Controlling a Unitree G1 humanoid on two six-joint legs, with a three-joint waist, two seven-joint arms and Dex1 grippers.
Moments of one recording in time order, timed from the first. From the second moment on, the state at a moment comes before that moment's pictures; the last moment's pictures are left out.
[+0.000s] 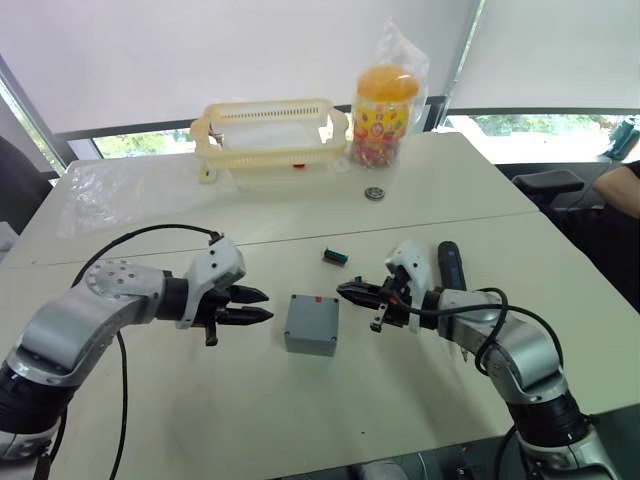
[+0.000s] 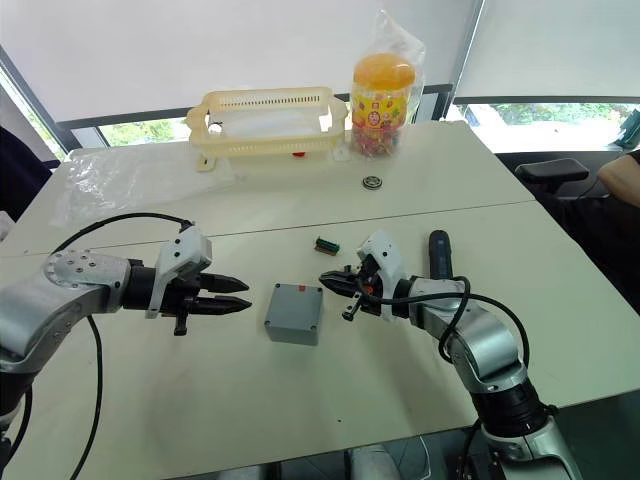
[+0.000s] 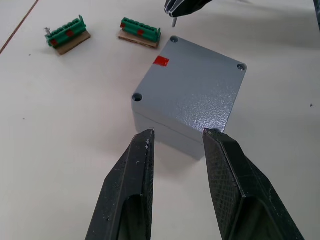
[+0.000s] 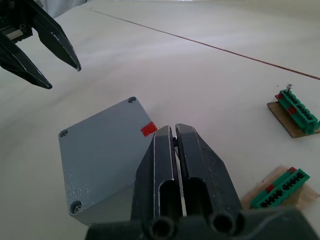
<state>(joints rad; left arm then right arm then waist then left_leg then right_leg) -0.44 0.95 -0.07 -0.41 -0.55 0.82 -1.03 -0.39 -0.49 0.13 -0.35 0.40 0.74 0.73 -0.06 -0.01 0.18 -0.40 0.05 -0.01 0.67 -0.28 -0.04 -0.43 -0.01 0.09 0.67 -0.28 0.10</state>
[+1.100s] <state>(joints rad) -0.44 0.94 -0.07 -0.39 -0.55 0.82 -1.02 -0.40 -0.47 0.14 -0.34 0.40 0.74 0.70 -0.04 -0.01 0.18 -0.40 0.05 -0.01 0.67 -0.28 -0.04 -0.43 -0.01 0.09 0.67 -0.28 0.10</state>
